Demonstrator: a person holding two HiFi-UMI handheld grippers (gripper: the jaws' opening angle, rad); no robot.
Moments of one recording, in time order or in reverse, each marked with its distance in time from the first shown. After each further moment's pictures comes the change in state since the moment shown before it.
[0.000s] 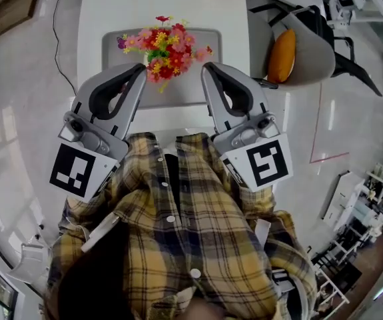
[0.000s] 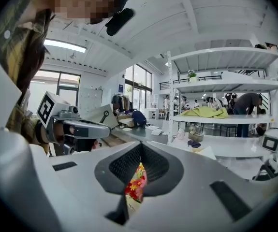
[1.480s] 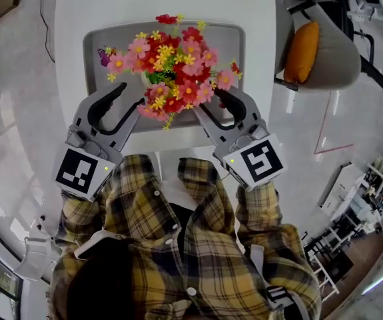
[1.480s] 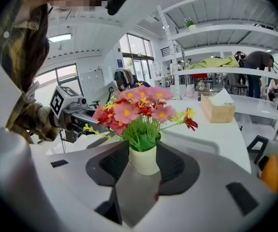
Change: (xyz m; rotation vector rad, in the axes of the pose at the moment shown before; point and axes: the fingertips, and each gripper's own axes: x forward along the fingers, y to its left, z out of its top) left arm 0.031 0.053 -0.198 -0.127 0.343 -0.067; right arm 0.051 -0.003 -0.198 0.171 0.363 0.161
